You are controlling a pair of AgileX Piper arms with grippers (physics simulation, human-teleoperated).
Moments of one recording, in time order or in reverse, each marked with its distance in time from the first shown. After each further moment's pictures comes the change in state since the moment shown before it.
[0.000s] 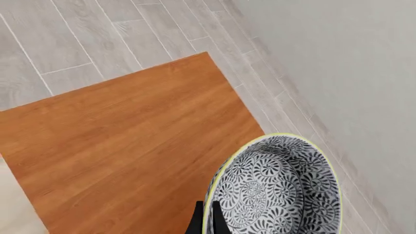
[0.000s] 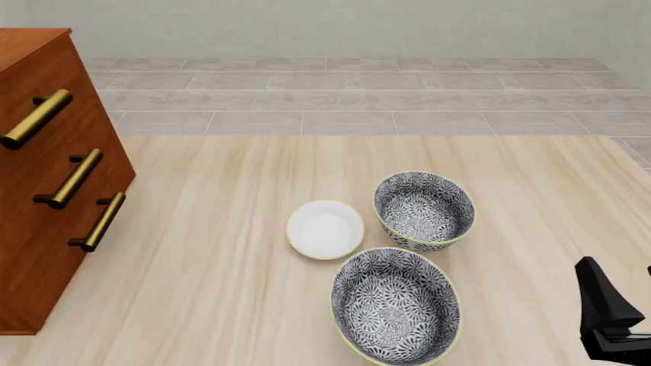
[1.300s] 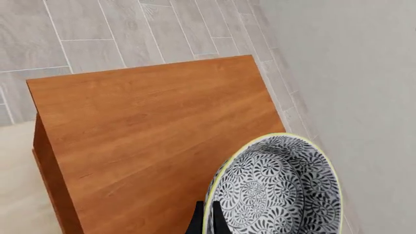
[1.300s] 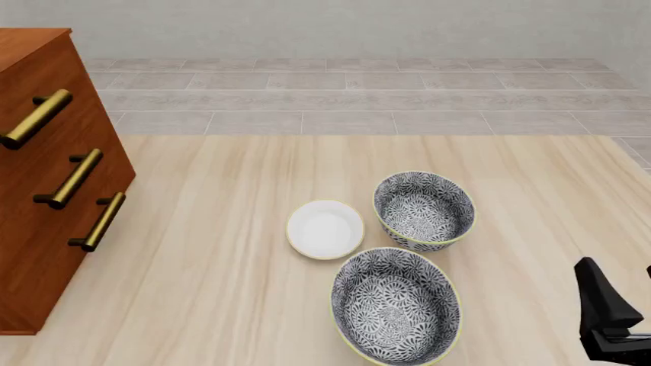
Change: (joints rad) left arm 0.085 0.005 0.113 -0.048 -0.141; right arm 0.001 -0.001 0.000 0.005 -0.001
